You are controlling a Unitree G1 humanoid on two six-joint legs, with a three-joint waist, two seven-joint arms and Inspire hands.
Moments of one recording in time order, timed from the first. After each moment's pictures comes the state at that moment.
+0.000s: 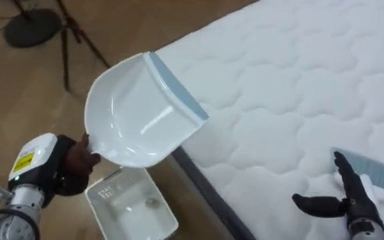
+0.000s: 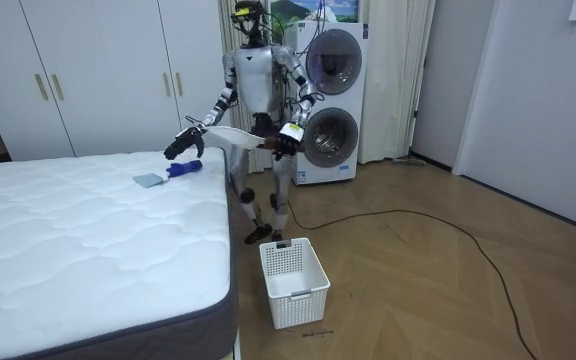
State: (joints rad) left arm 0.13 0.55 -0.07 0.25 0.48 -0.05 0.12; right arm 0.20 -0.42 0.11 0.45 0.05 -0.15 -0.29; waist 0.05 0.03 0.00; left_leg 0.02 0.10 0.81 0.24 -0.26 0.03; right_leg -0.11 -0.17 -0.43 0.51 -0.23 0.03
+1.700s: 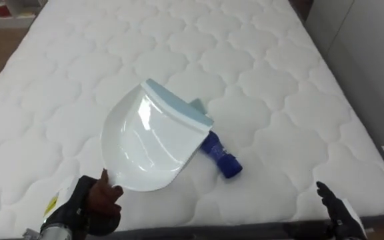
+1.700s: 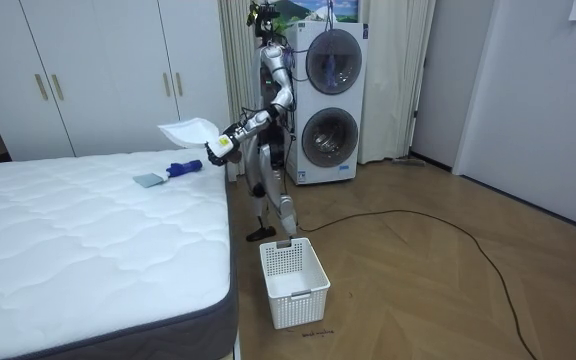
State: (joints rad) left arm 0.26 0.37 -0.08 0.38 0.42 -0.05 0.11; right arm 0.22 -0.37 0.09 0.68 0.04 -0.13 -0.15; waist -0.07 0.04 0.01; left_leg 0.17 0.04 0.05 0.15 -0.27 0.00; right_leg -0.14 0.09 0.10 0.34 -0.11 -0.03
